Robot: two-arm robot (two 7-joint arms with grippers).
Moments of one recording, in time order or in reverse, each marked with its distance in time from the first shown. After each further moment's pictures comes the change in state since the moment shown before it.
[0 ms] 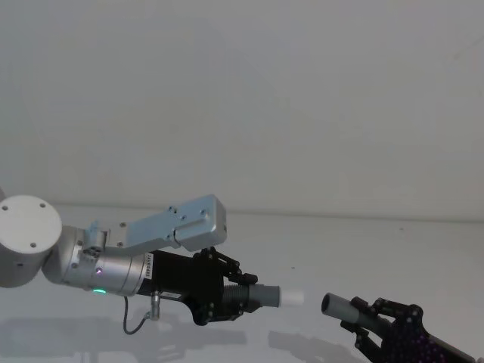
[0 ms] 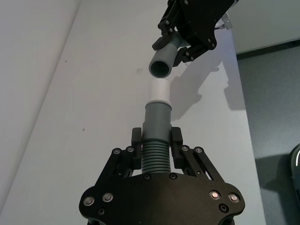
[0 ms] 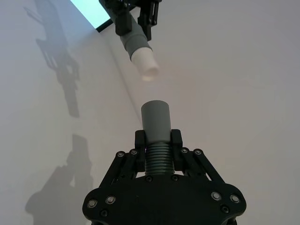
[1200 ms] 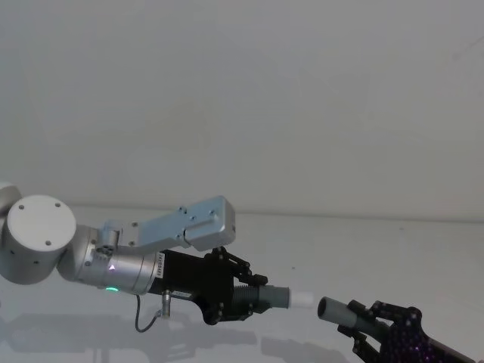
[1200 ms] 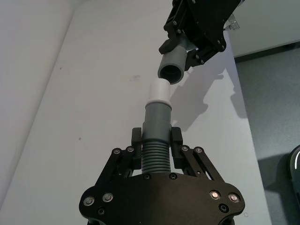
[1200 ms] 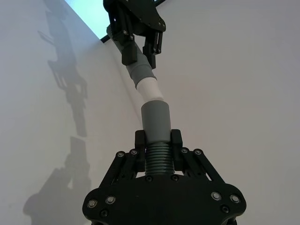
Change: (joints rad) left arm -0.035 -0.042 0.038 0.077 -0.017 -0.051 -0.015; right arm -0.019 0.039 -0.034 -0.051 0.055 0.008 0.010
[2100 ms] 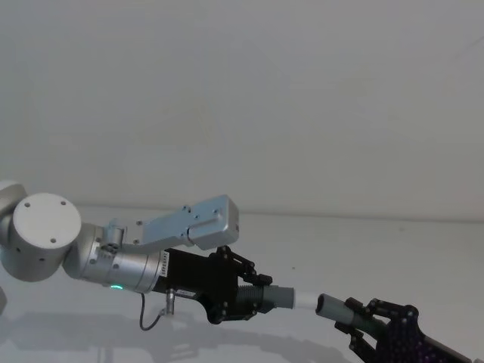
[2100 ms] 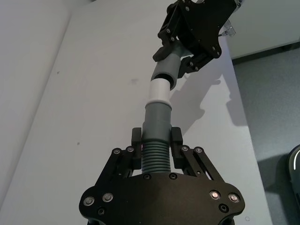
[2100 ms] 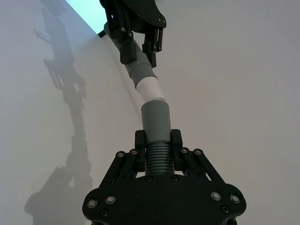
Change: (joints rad) left arm -0.015 -0.017 0.011 0.027 -0.007 -0.020 -0.015; right arm -0.004 0.001 -0.015 -0.017 -0.009 0.052 -0.026
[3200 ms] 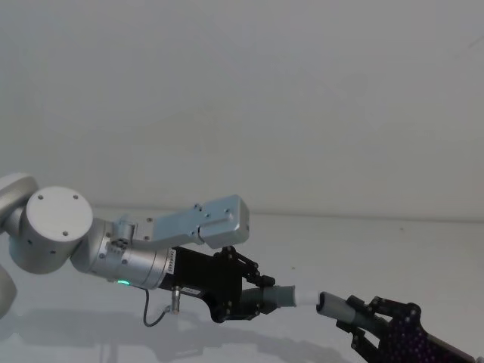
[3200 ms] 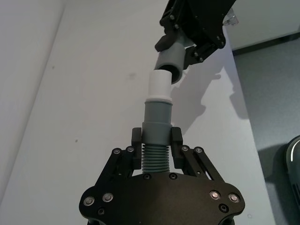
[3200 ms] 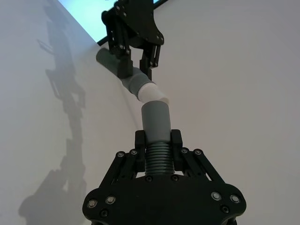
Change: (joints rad) left arm -0.036 -0.020 0.028 0.023 0.023 0.028 -0.012; right arm 0.016 0.024 -0.023 0.013 0.010 -0.050 -0.026
